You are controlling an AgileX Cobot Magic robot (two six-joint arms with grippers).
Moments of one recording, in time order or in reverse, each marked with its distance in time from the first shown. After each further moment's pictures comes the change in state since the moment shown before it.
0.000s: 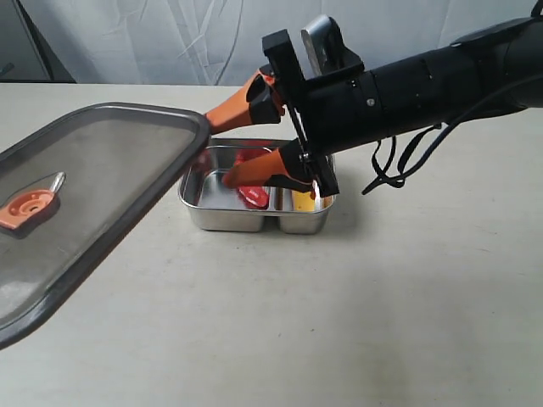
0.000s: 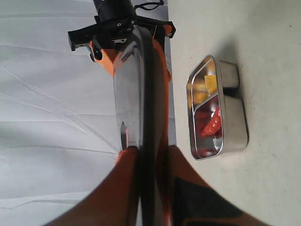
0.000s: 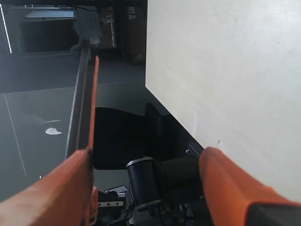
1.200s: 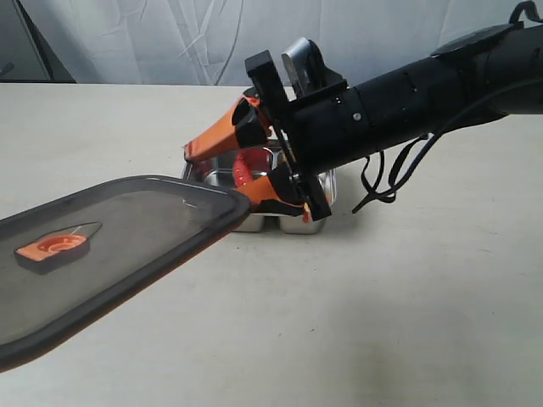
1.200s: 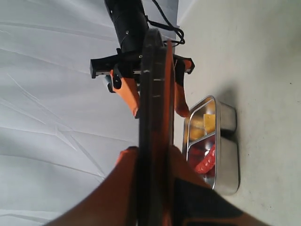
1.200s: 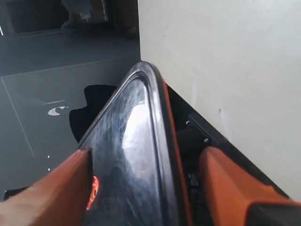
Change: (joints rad) left arm 0.000 0.002 0.000 -0.185 -0.028 -0.012; right arm 0.047 0.025 -0.004 -0.042 0.042 0.081
